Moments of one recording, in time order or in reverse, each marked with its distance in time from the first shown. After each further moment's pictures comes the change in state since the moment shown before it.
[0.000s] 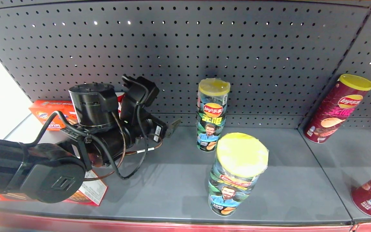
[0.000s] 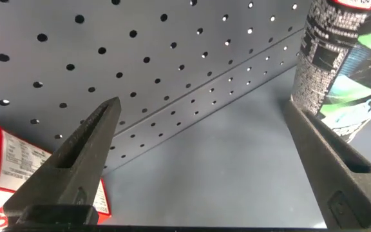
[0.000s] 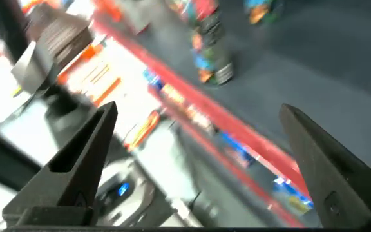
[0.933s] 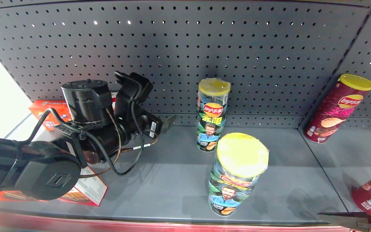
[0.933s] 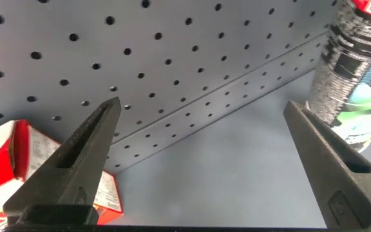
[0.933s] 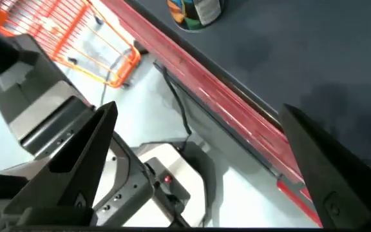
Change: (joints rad) left arm 0.026 -0.013 -0.004 -0.001 0.013 -0.017; right arm 0.177 0.406 0.123 -0.246 -0.261 -0.001
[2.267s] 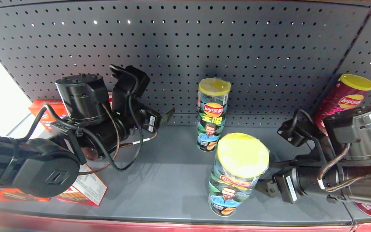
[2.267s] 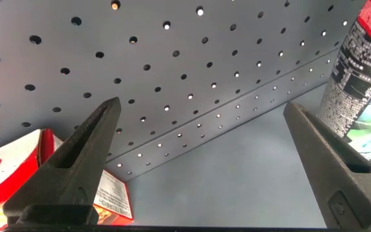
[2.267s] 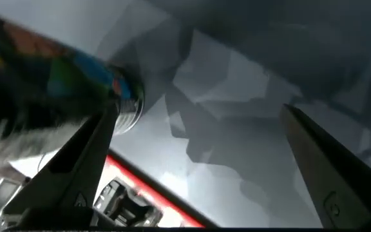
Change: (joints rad) left arm 0.001 -0.003 -0.018 -0.027 0.018 0.002; right arm -0.075 0.493 -0.396 0.003 -0.170 0.003
